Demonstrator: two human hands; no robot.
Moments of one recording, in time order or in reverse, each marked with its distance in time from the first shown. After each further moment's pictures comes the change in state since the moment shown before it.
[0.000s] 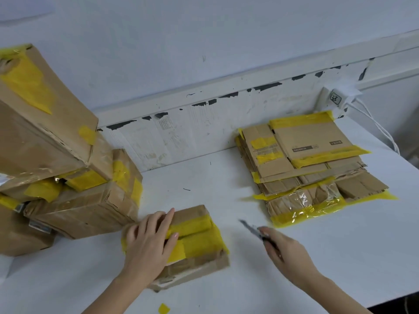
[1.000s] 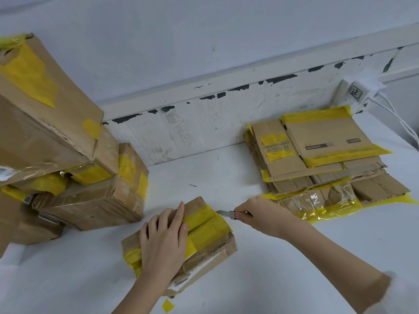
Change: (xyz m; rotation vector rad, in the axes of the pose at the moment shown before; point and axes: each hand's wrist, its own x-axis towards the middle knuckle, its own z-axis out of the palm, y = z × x) left_hand 0.003 0.037 0.002 0.020 0.063 -0.224; right_hand 0.093 -0.067 -0.030 -0.193 -0.469 -0.142
